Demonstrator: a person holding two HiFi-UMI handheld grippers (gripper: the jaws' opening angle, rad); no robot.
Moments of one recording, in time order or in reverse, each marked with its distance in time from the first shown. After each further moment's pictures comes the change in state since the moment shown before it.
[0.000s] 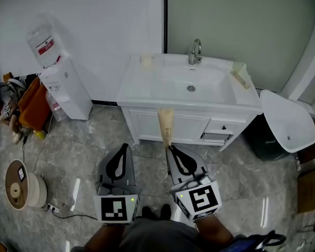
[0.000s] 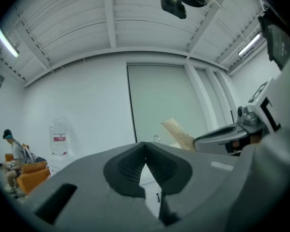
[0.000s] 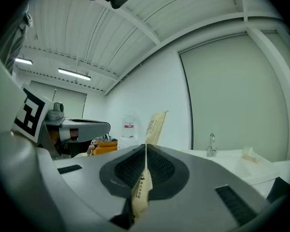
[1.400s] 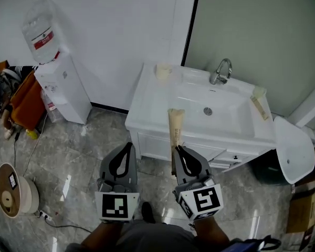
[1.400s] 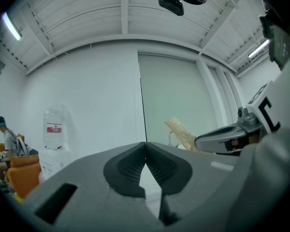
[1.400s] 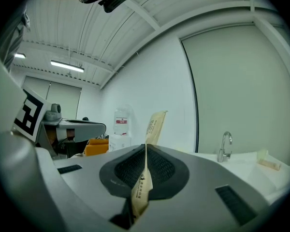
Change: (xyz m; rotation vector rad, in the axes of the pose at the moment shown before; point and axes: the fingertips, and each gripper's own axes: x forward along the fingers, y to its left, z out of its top) left arm 0.178 0.149 -0.062 -0.075 0.025 0.005; right arm 0.231 -0.050 -0.018 -0.015 0.053 -0.024
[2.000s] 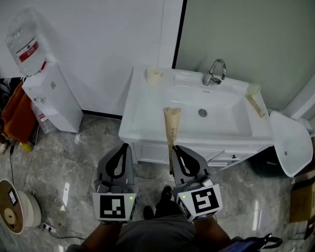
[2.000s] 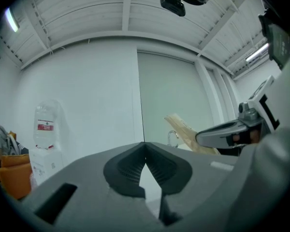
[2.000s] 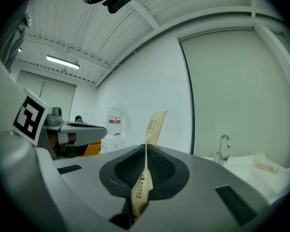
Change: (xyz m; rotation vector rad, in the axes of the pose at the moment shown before) left arm 0.058 0.021 -0.003 0.001 -0.006 -0.057; right arm 0.044 -0.026 0.016 -0.017 -0.025 -0.065
